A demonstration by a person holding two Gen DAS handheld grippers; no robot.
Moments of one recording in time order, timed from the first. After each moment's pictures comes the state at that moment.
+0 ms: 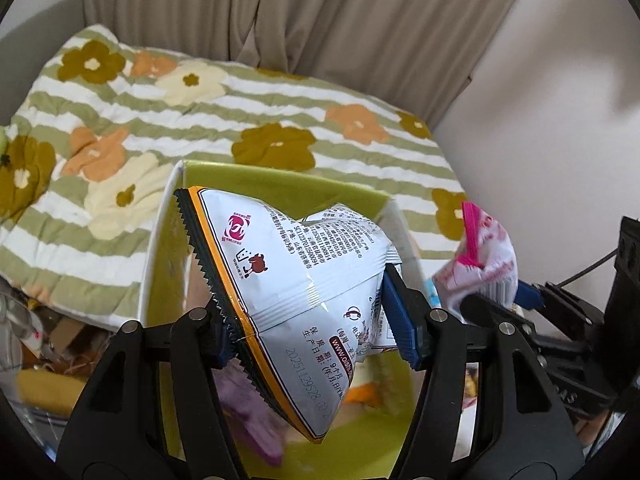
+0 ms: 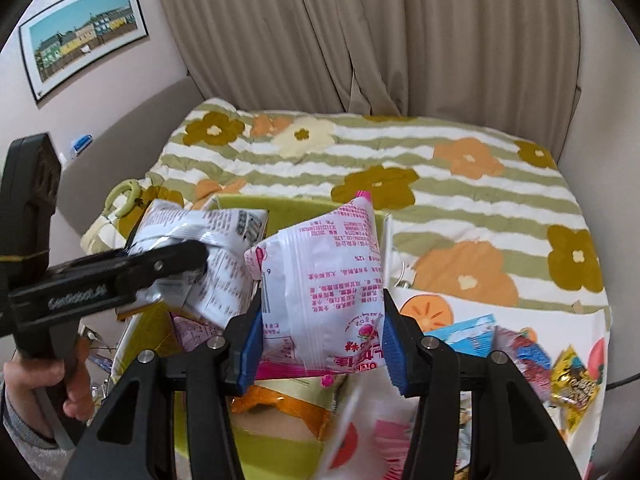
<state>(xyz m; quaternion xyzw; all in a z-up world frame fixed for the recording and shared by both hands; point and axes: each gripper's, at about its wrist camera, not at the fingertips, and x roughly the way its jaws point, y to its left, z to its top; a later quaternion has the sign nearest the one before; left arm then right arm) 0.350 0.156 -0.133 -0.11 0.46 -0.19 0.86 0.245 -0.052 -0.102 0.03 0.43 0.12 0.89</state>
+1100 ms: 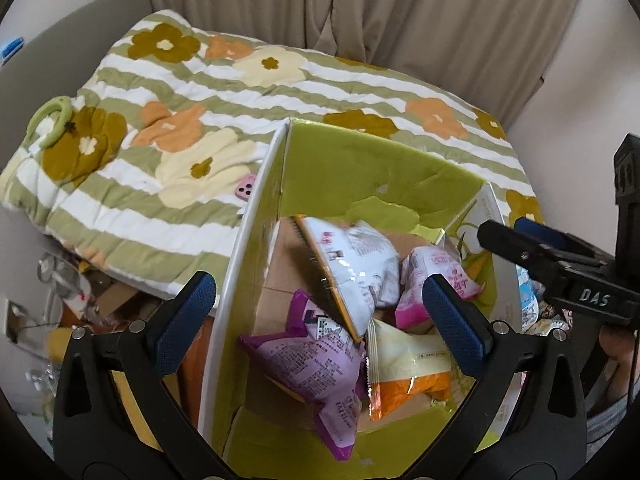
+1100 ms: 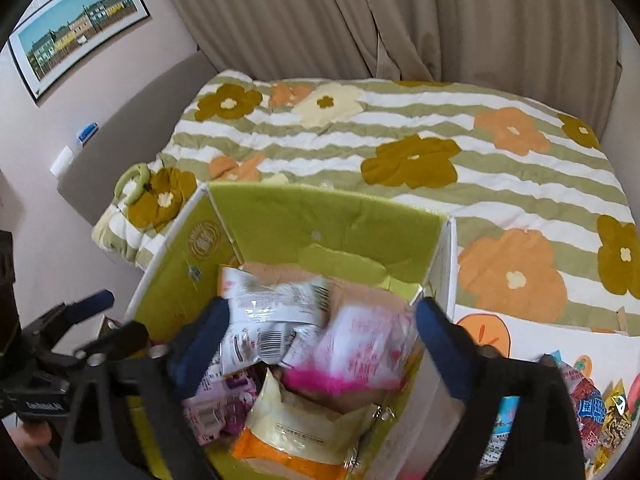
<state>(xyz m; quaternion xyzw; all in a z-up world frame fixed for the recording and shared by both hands) 0.324 0.180 -0.162 -0.08 0.48 -0.05 0.87 0.321 -0.037 -0.150 0.06 0.47 0.18 0.86</state>
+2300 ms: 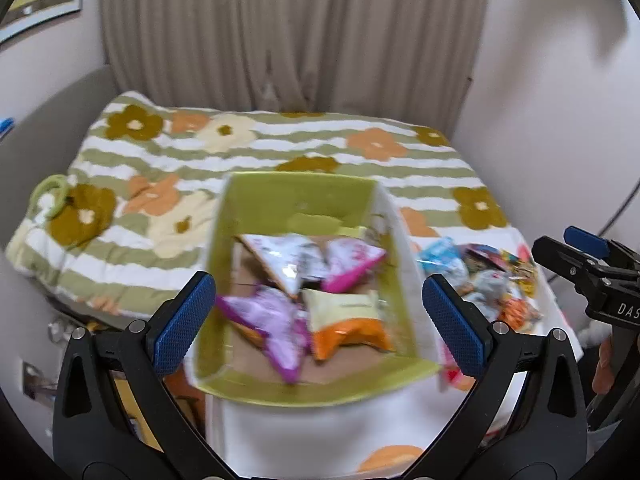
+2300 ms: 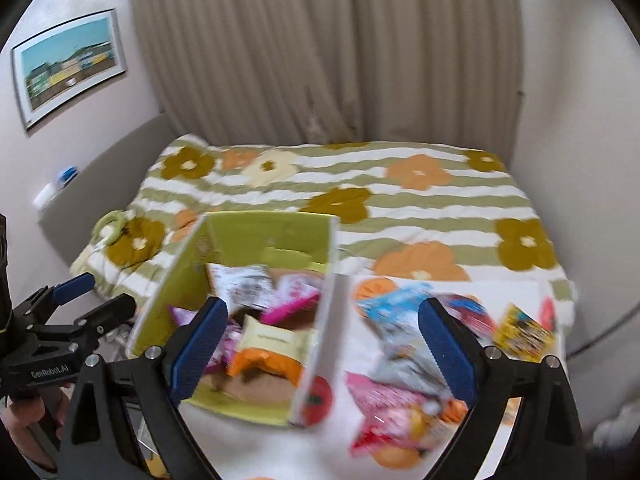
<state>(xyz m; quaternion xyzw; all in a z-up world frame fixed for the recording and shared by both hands) 0.193 0.130 -0.067 -0.01 0.38 -0.13 0.92 0.133 -0.098 -0.049 0.05 0.37 0.03 0.93</state>
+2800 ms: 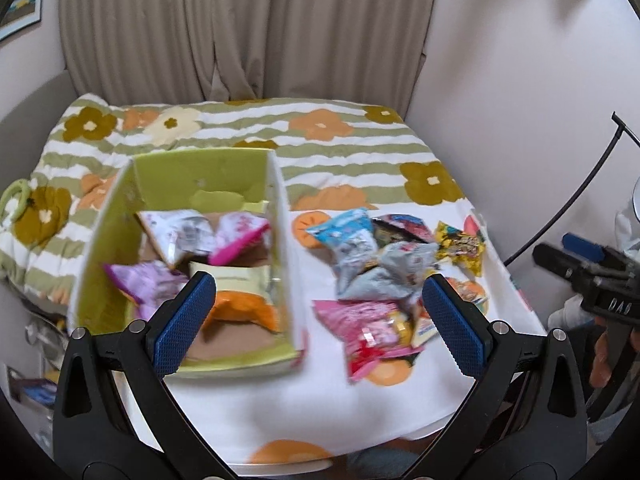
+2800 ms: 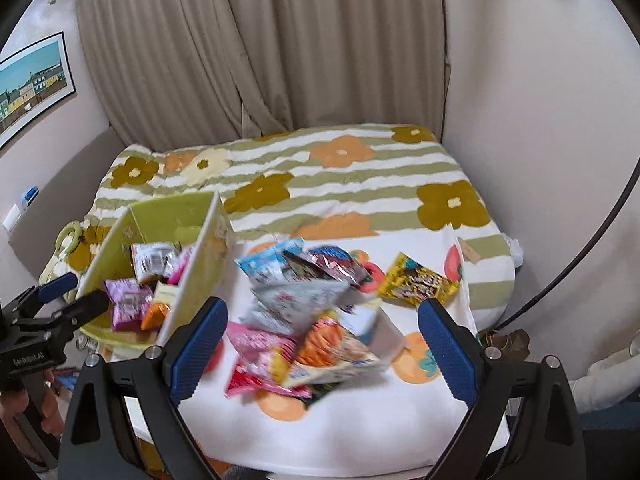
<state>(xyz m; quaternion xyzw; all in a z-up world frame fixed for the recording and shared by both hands) 0.145 -0.012 -0.090 0.00 0.39 -0.18 0.90 0.064 -0.243 -0.072 0.08 0.39 -0.03 0.92</state>
